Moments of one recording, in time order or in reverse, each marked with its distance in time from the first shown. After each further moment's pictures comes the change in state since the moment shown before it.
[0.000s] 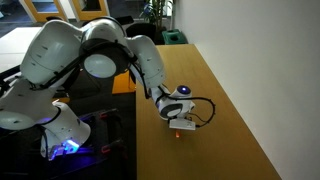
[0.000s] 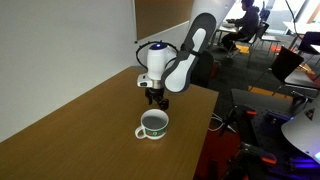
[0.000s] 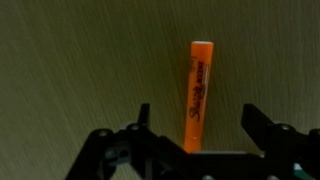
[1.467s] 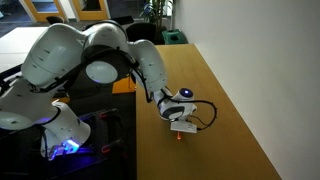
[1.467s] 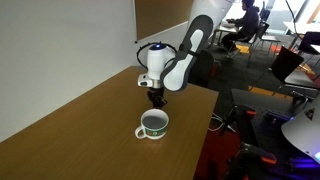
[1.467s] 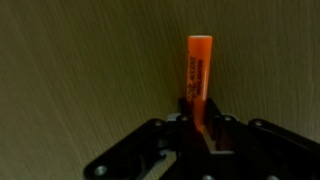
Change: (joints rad) arm -0.045 0.028 0.024 0.036 -0.002 -0.023 -0.007
